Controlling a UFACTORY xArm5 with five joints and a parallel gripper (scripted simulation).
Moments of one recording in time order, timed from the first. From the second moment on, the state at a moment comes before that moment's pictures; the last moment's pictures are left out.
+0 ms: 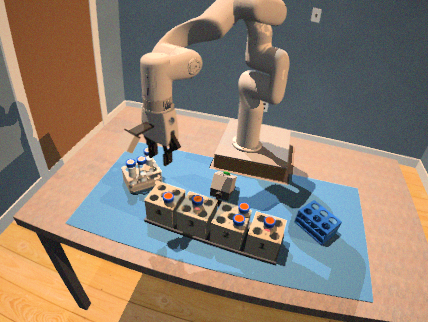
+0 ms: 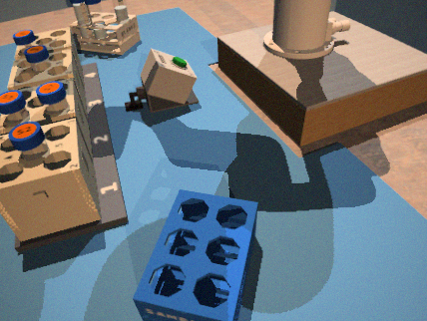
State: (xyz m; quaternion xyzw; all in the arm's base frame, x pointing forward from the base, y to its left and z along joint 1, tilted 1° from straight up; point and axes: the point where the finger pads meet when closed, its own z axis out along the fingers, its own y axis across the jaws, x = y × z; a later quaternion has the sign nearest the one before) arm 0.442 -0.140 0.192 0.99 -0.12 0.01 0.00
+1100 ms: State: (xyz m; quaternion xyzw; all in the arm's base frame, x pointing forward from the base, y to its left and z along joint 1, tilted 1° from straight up) arm 0.358 -0.260 0.193 0.95 -0.32 0.01 0.00
